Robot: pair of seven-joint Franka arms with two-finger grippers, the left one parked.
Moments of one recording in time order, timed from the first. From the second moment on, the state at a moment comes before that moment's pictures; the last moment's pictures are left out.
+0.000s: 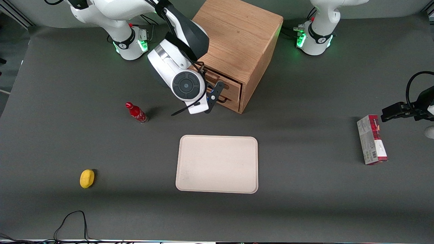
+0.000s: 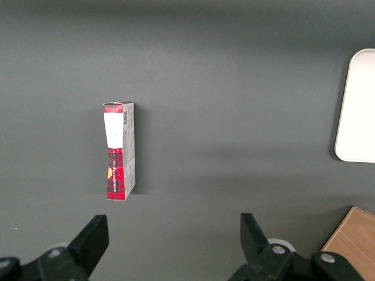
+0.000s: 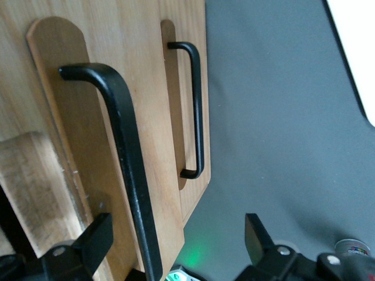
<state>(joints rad) 0.64 0.53 0.07 -1.34 0.23 1.42 -0.36</state>
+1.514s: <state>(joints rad) 0.65 0.58 0.07 -1.34 0.17 1.50 -0.36</state>
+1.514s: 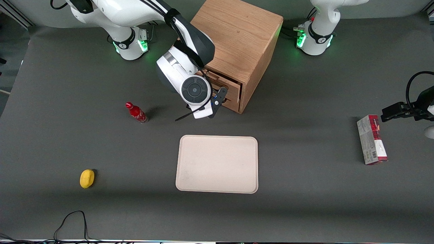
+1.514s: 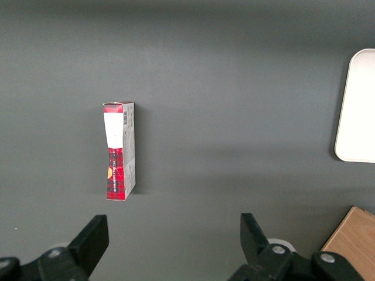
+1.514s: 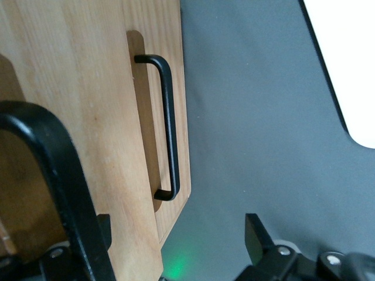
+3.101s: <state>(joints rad) 0.52 0.62 0.05 -1.28 0.12 1.59 -0.44</state>
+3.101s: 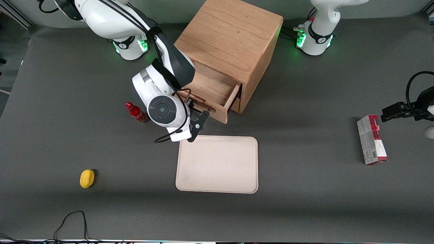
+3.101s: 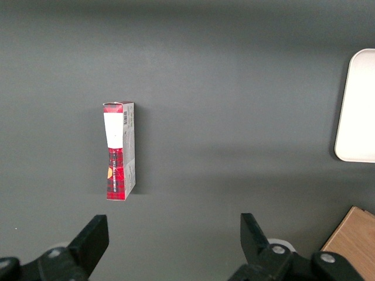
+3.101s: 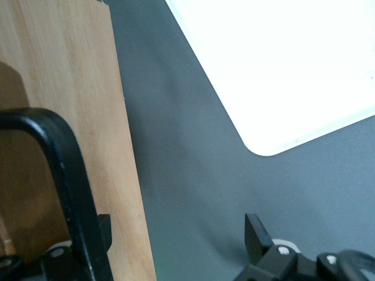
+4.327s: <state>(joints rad) 0.43 0.63 0.05 -1.21 0.11 1.62 -0.50</state>
